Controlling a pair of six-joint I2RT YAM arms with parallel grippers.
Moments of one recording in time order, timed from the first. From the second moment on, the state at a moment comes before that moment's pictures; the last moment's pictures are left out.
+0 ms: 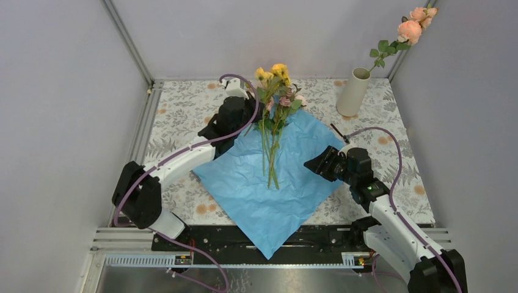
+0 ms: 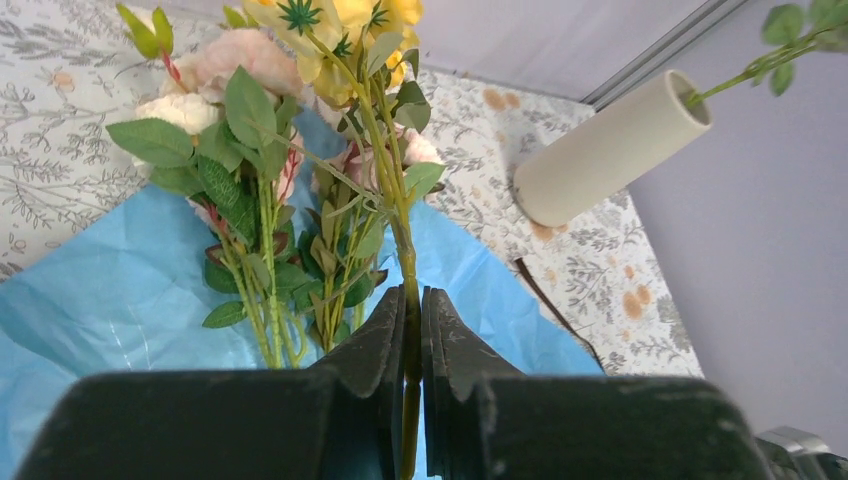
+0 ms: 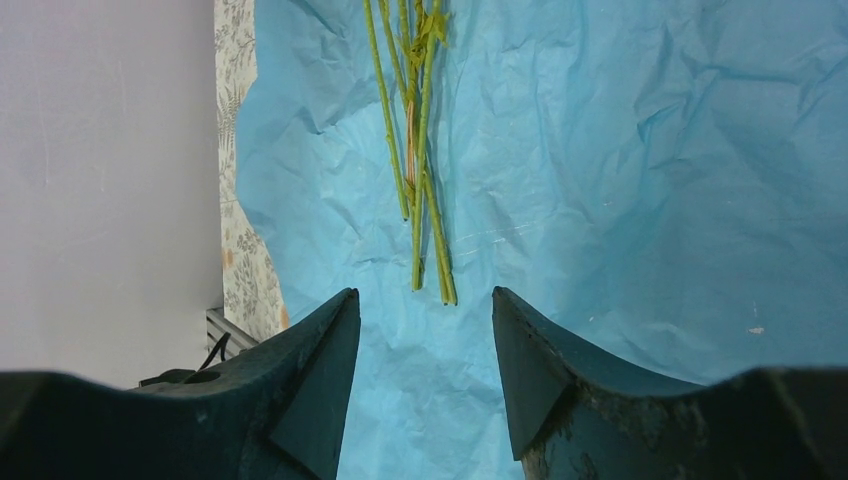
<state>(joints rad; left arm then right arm) -0.65 1.53 1.12 0.18 -0.24 -0.61 0.32 0.79 0.38 -0.10 -0.32 0.83</state>
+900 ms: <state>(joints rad) -0.65 1.10 0.72 0.34 -0.11 -0.76 0.36 1.02 0.46 0.32 -0.36 1.26</state>
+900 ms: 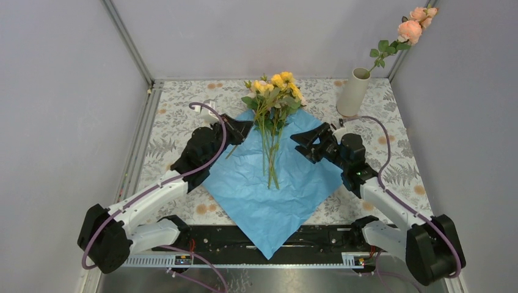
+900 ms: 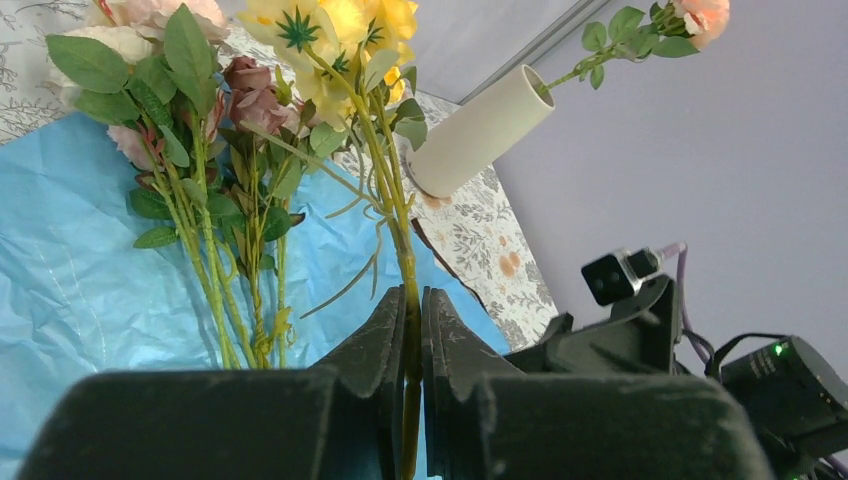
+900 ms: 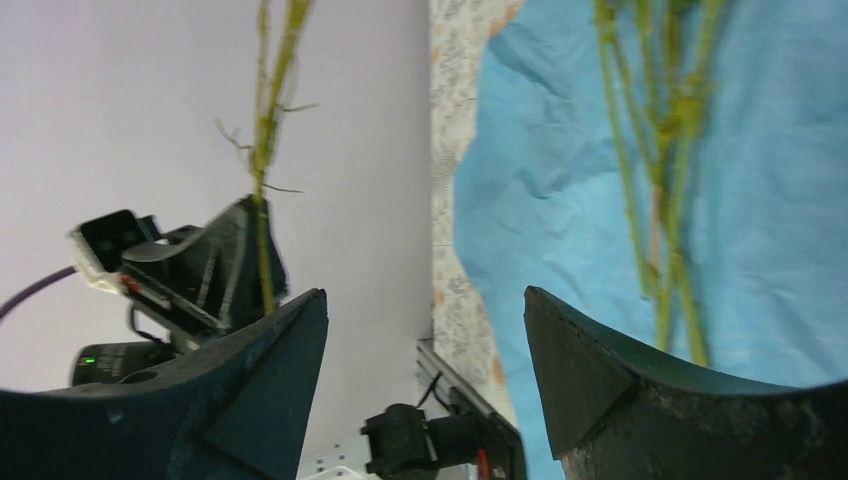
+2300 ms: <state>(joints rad) -0.65 0.98 0.60 0.42 0.00 -0.79 0.58 1.58 1.05 0.41 -0.39 1.36</state>
